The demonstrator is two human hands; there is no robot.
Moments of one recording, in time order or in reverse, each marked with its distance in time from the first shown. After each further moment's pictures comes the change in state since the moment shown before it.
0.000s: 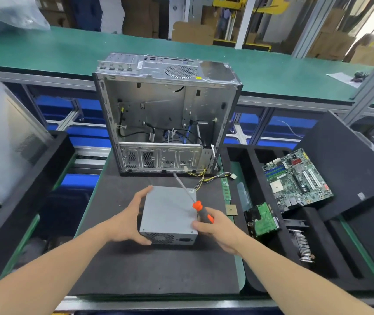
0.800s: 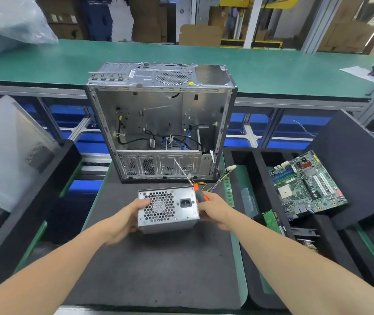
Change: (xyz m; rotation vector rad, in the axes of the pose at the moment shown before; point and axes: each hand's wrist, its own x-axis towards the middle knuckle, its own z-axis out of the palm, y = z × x) left_hand 0.010 0.040 -0.003 -0.587 0.096 -0.294; right_hand 0.073 -0.036 -0.027 -0.103 0.054 0.120
